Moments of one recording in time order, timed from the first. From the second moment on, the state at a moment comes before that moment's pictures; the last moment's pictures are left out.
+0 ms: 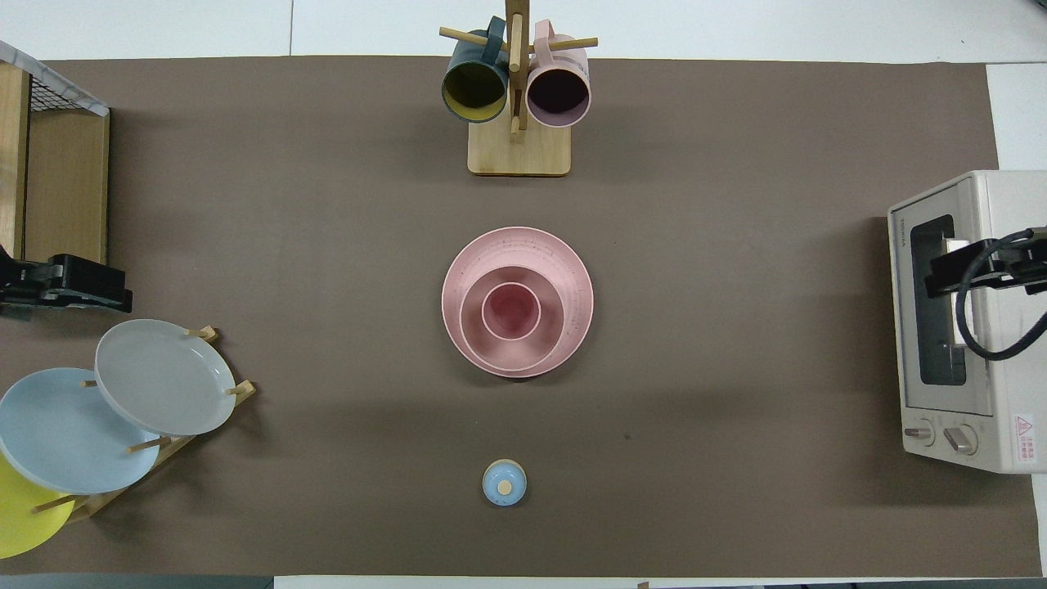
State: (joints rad) left arm -0.09 -0.10 -0.01 -1.64 -0.01 1.45 -0.10; right arm 0.01 -0.03 -0.05 -1.60 -0.03 1.45 -0.05
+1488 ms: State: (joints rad) left arm -0.03 -0.09 -0.07 -1.64 -0.04 1.49 -0.09; right arm 0.01 -0.03 -0.05 -1.60 -0.03 1.45 -0.05
